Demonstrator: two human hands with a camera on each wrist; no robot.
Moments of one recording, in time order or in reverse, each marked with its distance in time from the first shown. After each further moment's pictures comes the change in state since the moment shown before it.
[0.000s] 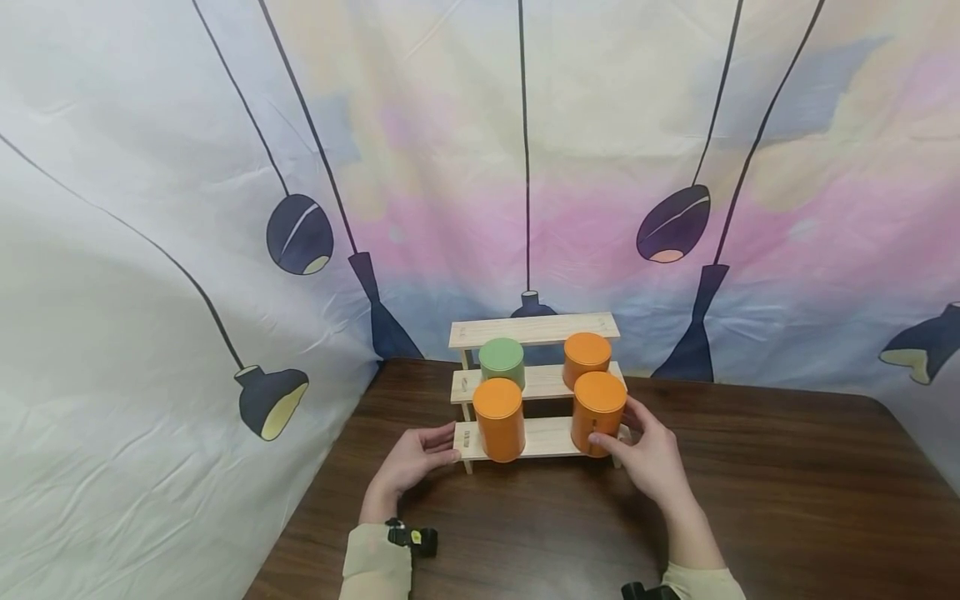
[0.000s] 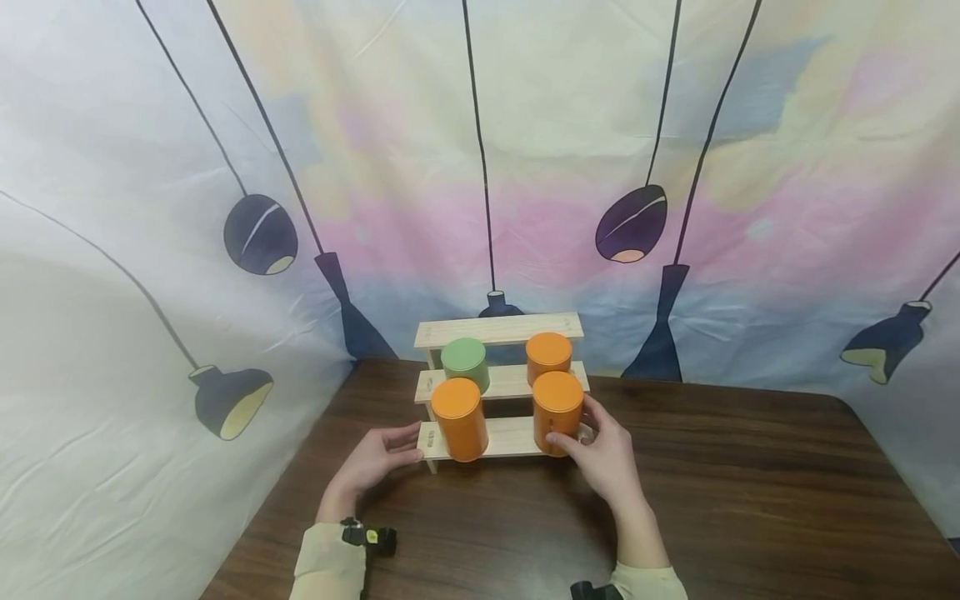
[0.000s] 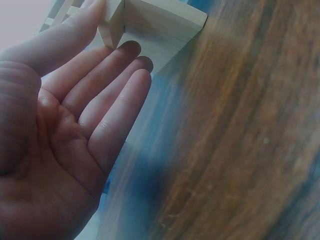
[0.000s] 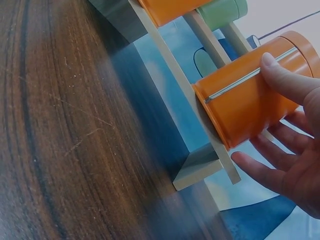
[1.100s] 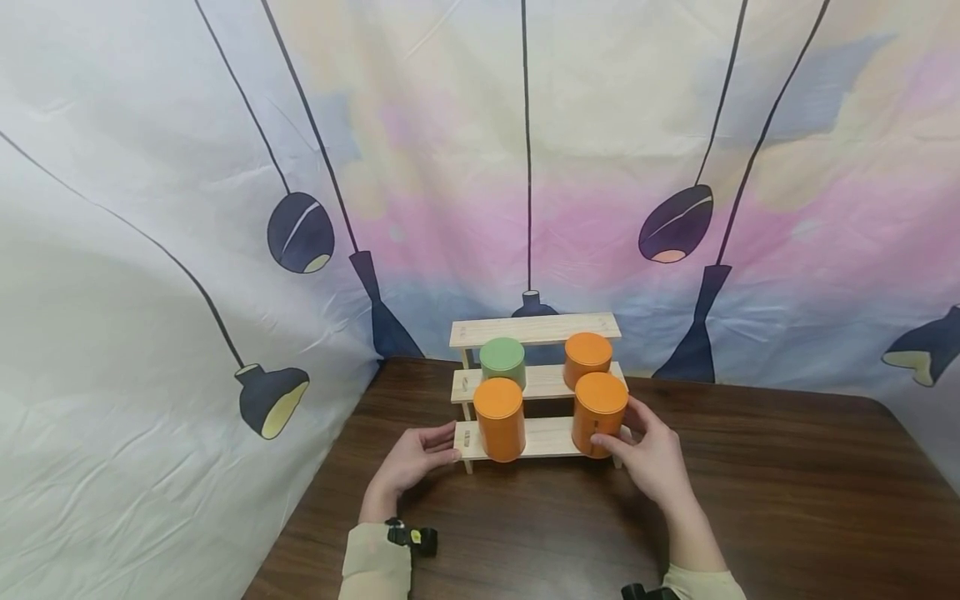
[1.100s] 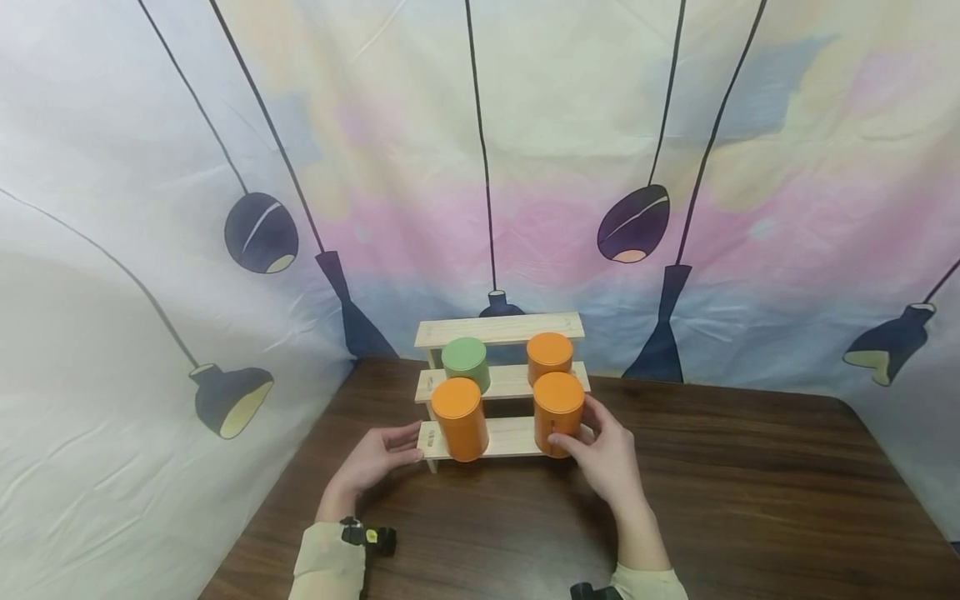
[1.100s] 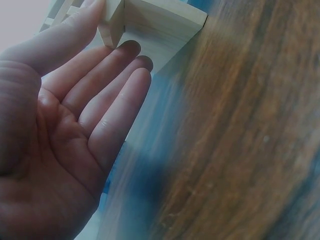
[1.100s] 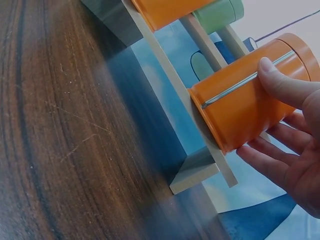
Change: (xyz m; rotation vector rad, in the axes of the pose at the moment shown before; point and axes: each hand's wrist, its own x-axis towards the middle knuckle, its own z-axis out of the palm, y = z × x) left_hand -0.001 0.000 0.000 0.006 -0.004 0.002; right_hand 0.000 -0.001 0.000 0.067 0.022 -0.013
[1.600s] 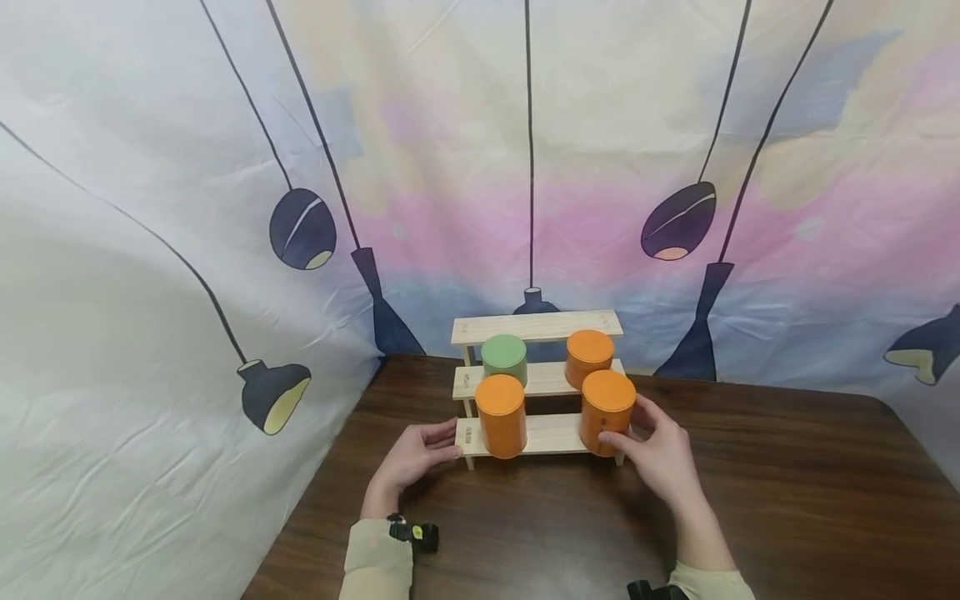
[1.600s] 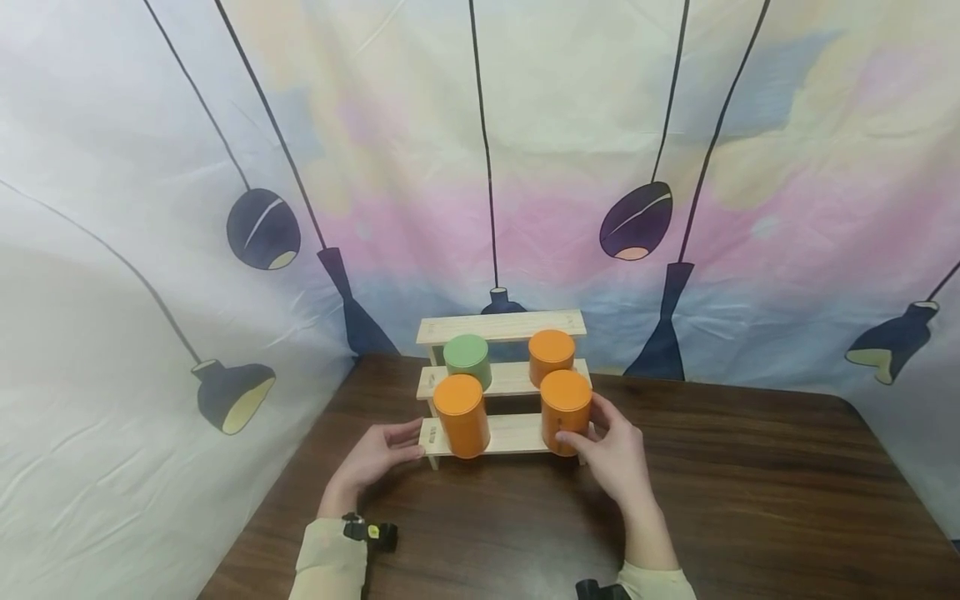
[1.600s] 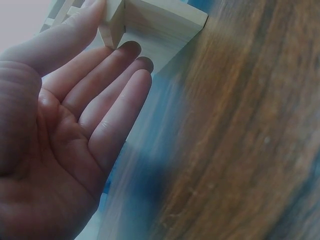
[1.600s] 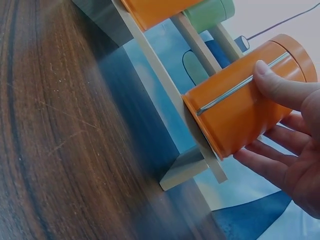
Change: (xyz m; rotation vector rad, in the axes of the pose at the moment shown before) left_hand 0.000 -0.001 -0.001 0.018 0.005 0.001; right_hand -0.003 -0.002 -0.008 -0.004 0.006 0.006
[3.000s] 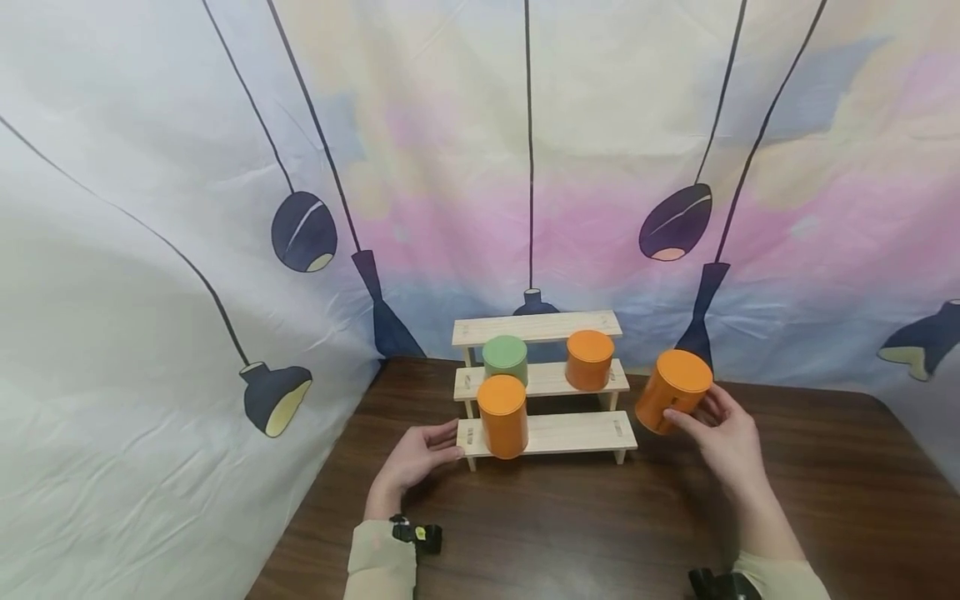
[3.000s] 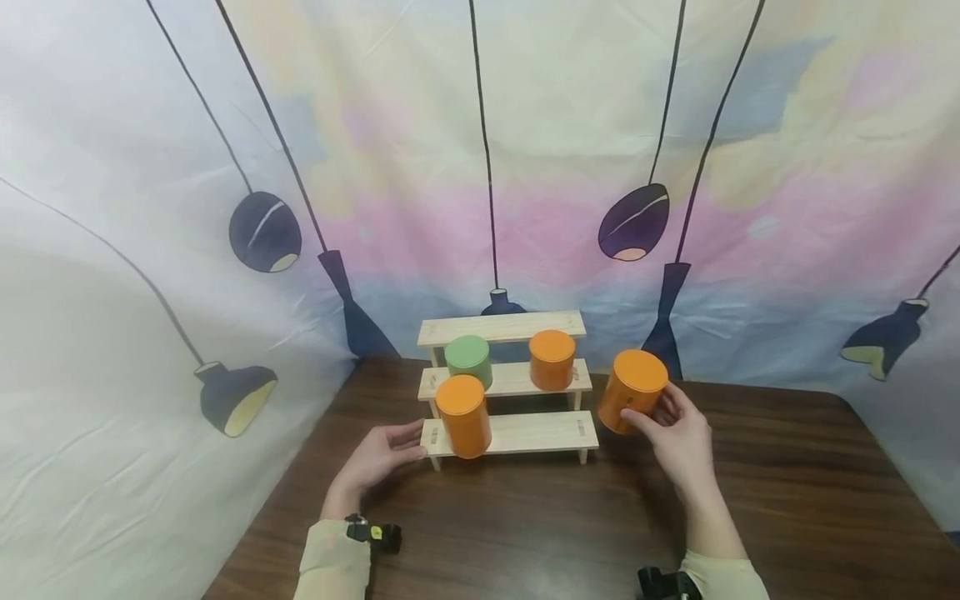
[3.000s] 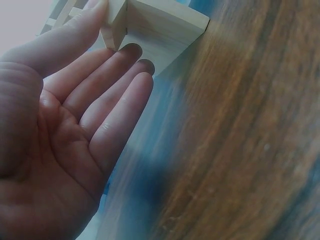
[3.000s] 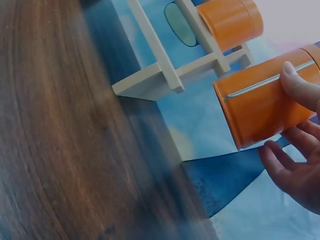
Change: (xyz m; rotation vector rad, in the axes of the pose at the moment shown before) left_hand 0.000 -0.001 0.000 0.018 0.001 0.016; right_hand 0.009 0.019 -0.070 0.010 0.139 0.076
